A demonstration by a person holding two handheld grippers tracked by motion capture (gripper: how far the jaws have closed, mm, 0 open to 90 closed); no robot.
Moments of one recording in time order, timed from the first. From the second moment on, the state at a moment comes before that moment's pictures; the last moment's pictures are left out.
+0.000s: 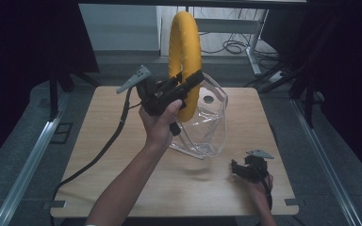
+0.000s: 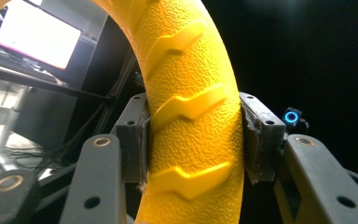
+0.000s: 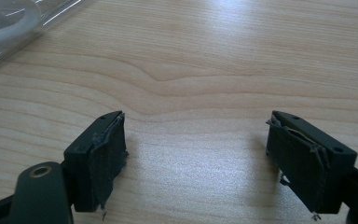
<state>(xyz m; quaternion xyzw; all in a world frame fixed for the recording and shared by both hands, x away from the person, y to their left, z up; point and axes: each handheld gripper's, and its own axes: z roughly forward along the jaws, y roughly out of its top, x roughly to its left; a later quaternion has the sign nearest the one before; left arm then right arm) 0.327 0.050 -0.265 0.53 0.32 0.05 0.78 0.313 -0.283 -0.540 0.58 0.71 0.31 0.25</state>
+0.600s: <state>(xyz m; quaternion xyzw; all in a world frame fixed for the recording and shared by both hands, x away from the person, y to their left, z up) 0.342 0.010 -0.274 0.54 0.32 0.02 0.78 0.312 -0.283 -0.540 0.58 0.71 0.31 0.25</state>
